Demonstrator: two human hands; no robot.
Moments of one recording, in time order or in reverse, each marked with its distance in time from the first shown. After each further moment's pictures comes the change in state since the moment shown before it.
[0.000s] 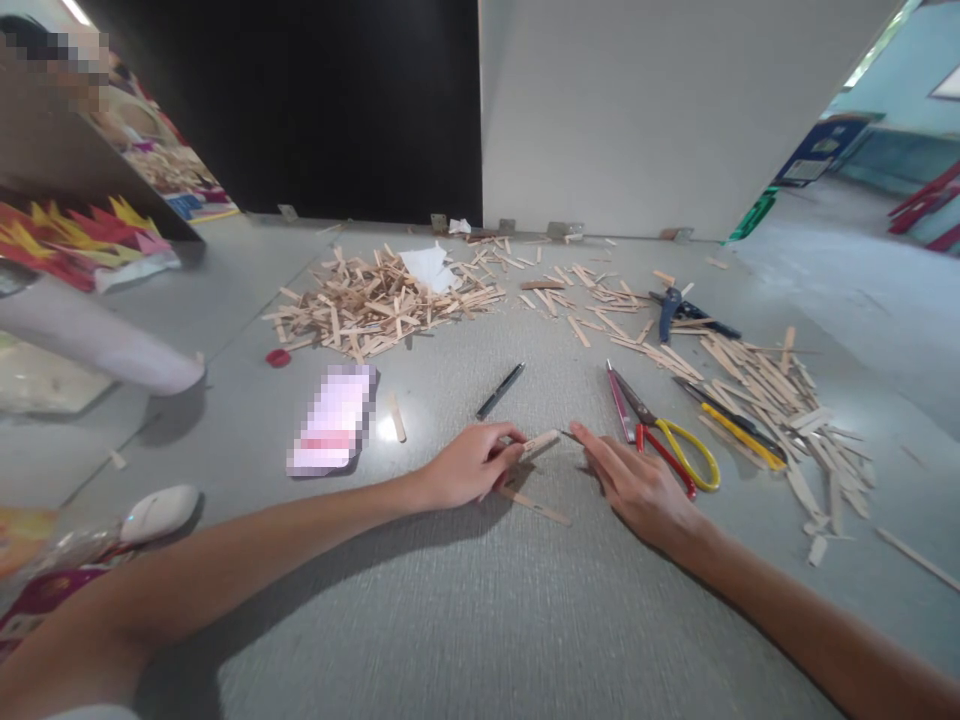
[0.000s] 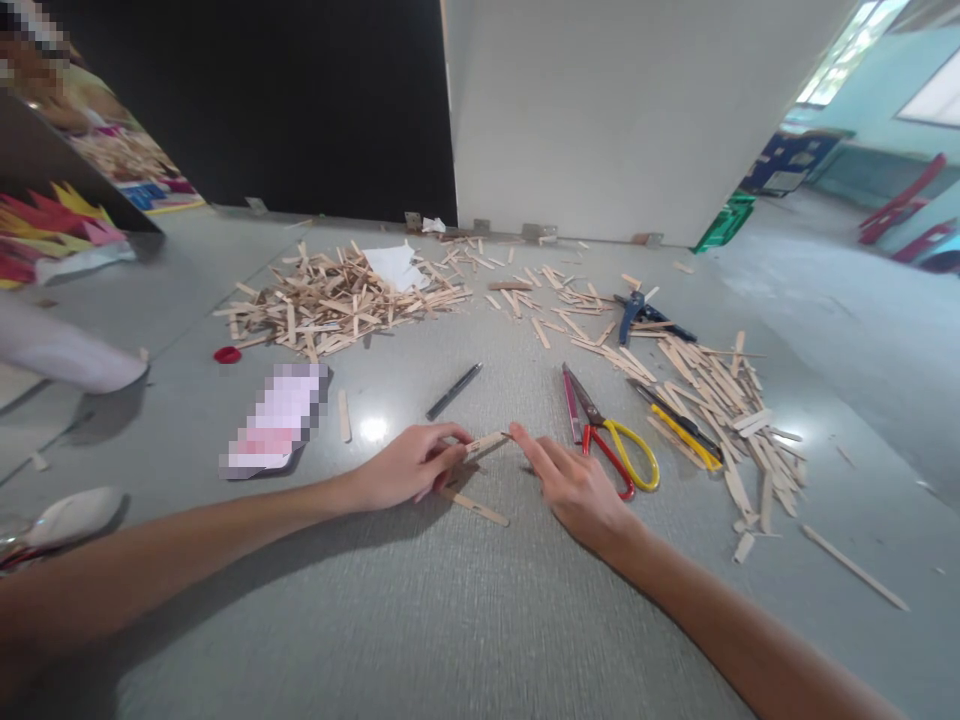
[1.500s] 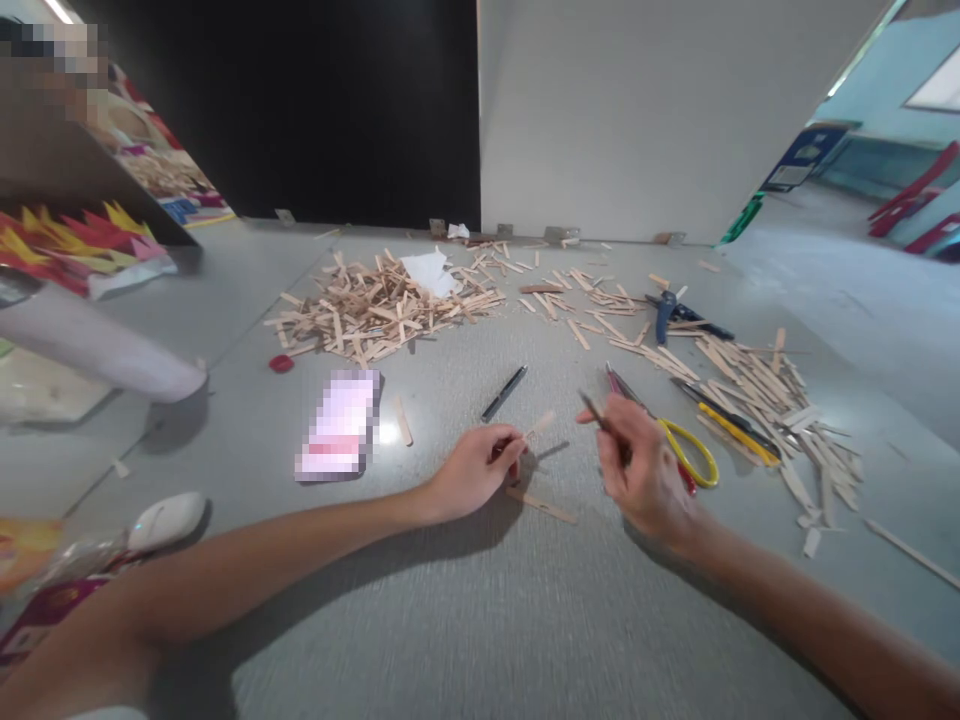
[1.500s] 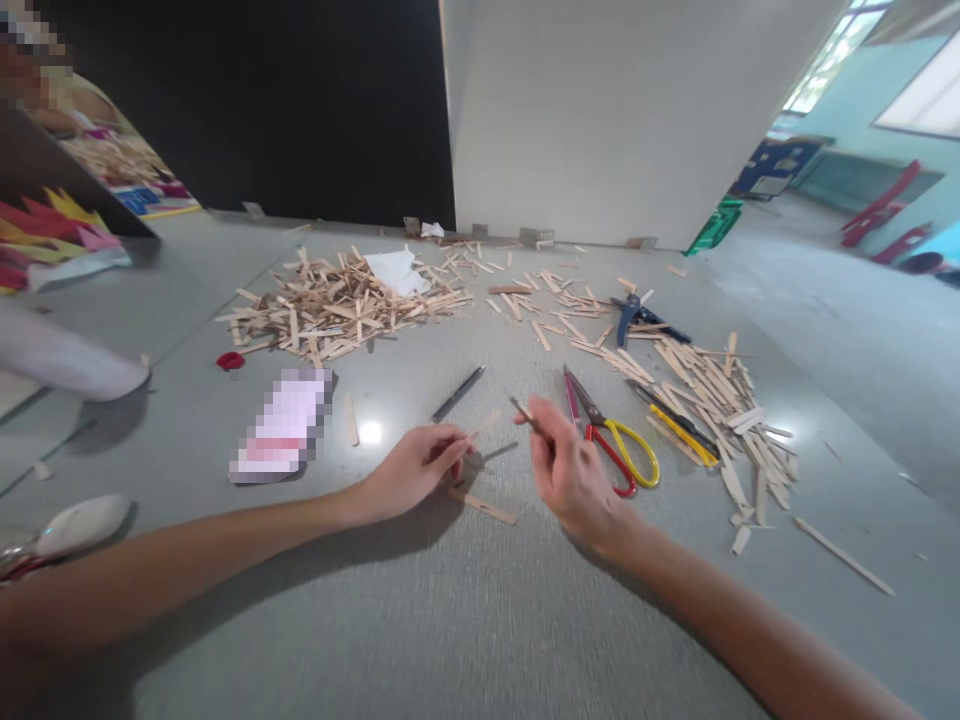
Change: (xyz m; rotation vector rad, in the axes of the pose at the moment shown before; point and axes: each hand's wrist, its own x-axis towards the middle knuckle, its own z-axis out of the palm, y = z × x) left_hand -0.002 -0.005 0.009 -0.071 0.209 0.135; right_hand 0.025 -0.012 -0.001 0.247 0.242 0.231
